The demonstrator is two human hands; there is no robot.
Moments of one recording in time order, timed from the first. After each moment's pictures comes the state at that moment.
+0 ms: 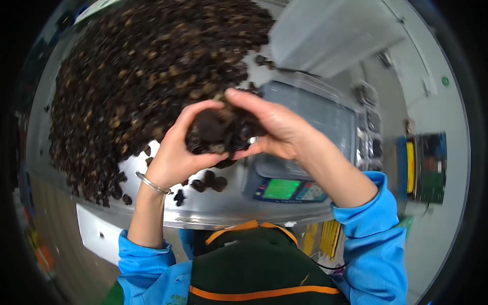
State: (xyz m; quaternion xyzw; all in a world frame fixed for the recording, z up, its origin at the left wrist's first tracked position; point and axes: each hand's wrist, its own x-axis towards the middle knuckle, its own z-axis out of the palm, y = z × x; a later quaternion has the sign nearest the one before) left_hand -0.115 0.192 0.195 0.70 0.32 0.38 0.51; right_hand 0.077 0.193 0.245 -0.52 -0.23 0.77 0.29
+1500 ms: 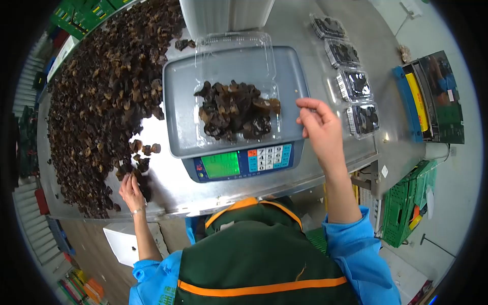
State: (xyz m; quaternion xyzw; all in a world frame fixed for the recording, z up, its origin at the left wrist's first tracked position) left_hand -0.166 0.077 0.032 0.72 0.66 0.21 -0.04; right_hand 0.308 0.001 0.186 -0.72 -0.31 0.34 0.52
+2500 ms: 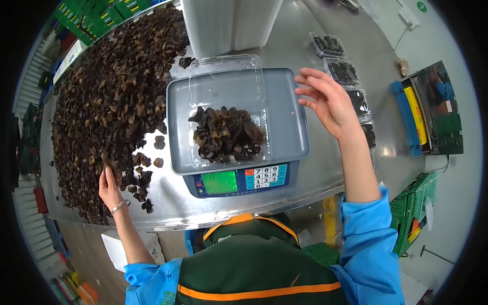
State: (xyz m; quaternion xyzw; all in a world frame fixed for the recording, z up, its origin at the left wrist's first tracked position) left_hand -0.130 0.137 0.117 0.43 0.66 0.52 0.34; right_hand 0.380 0.071 0.217 -0.58 -0.25 0.47 0.61
